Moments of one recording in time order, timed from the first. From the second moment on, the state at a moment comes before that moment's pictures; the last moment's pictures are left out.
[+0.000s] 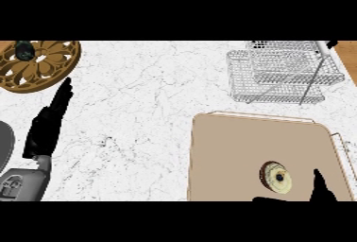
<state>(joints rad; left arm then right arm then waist) -0.17 0.39 -0.08 -1.45 -0.03 0.19 0.07 0.33 0.00 0.19 -2.03 0.86 -0.12 1.25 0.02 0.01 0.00</state>
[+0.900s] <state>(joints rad) -0.17 0.37 -0.06 -1.44 -0.05 0.18 0.06 0.15 -0.02 0.17 -1.85 0.78 -0.06 1.24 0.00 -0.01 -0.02</state>
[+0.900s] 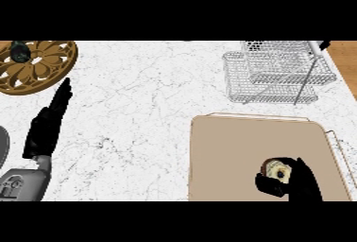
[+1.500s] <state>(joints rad) -0.14 0.37 -0.04 -1.46 -0.06 0.17 0.06 0.07 -0.01 0.22 -1.88 0.81 -0.10 1.24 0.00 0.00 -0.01</state>
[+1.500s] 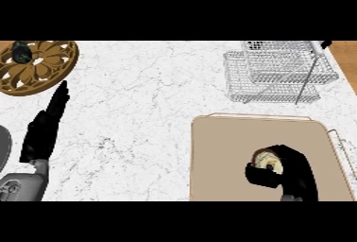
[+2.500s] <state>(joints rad) -0.17 0.35 -0.04 -1.44 -0.07 0.16 0.06 -0.84 -0.01 0.52 -1.62 0.96 -0.11 1.08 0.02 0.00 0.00</state>
